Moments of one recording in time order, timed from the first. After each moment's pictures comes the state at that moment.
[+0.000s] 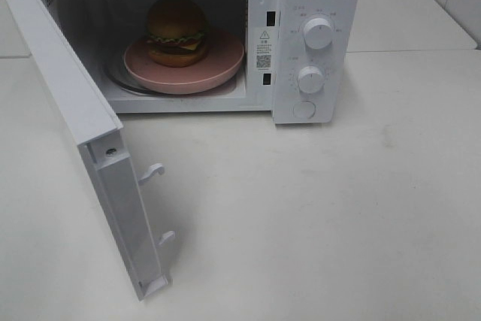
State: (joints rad) left arm 0.03 -0.01 -0.52 -0.24 1.09 0.24; right arm 0.12 0.00 -0.51 -0.06 1.00 0.05
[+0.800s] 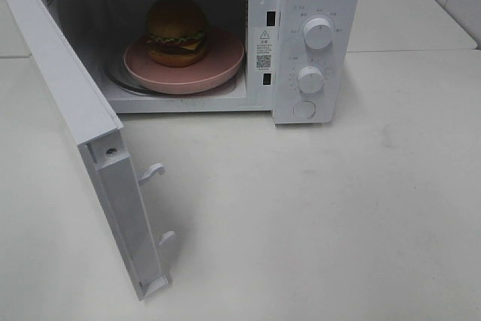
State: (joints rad) left arm 0.03 -0.01 -0.52 -0.24 1.09 0.24; right arm 0.12 0.00 -0.50 -0.06 1.00 0.05
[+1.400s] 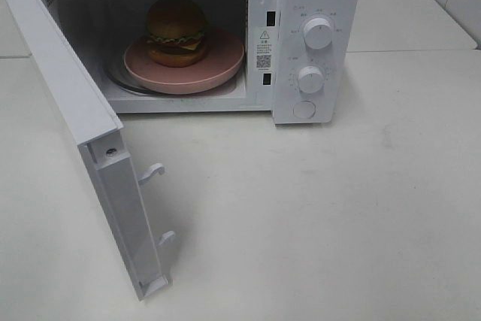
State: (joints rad) left arm 0.03 -0.01 -0.52 -0.24 1.09 0.24; right arm 0.12 0.00 -0.50 -0.06 1.00 0.05
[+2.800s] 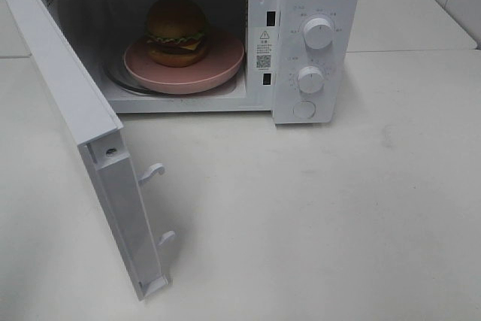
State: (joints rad) left arm 0.03 0.27 -0.57 -0.26 0.81 0.23; right arm 0.12 0.00 -0.50 -0.06 1.00 0.05
